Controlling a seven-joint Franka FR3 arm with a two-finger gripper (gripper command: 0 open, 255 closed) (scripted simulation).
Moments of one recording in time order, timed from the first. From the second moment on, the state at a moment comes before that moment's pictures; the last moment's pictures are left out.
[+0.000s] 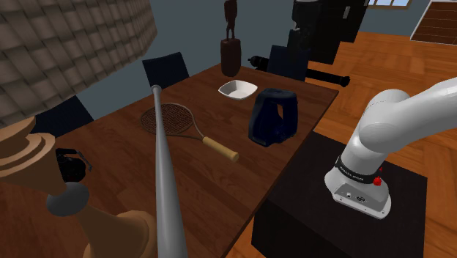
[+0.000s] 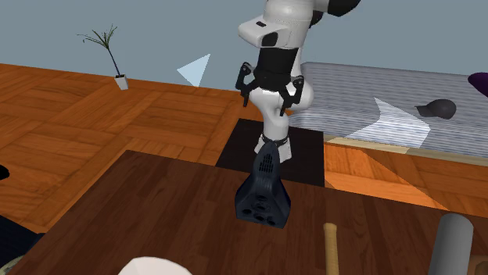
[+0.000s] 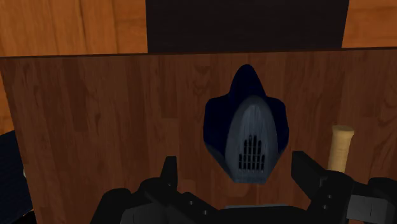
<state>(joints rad) 0.02 -0.82 0.04 -2.34 -0.12 1.54 -0.01</state>
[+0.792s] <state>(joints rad) 0.03 -0.80 0.04 -2.61 -0.02 1.74 0.10</state>
